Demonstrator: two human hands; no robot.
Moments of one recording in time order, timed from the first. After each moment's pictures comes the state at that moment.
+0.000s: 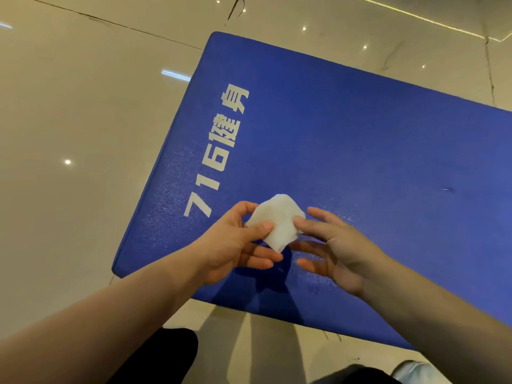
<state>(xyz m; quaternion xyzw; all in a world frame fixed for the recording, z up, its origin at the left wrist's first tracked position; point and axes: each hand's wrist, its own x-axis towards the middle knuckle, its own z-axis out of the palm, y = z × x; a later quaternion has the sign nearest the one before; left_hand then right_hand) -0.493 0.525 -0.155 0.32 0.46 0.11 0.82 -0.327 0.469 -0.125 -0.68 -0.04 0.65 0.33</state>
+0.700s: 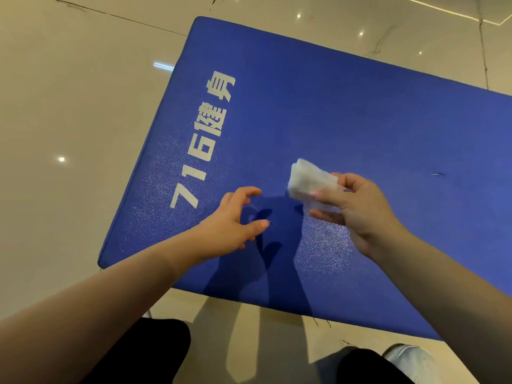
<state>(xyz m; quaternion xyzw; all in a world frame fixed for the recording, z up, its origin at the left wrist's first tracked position) -0.481 0.527 -0.179 0.61 0.48 0.01 0.64 -0.283 0.477 -0.138 -0.74 -0.18 0.49 0.42</state>
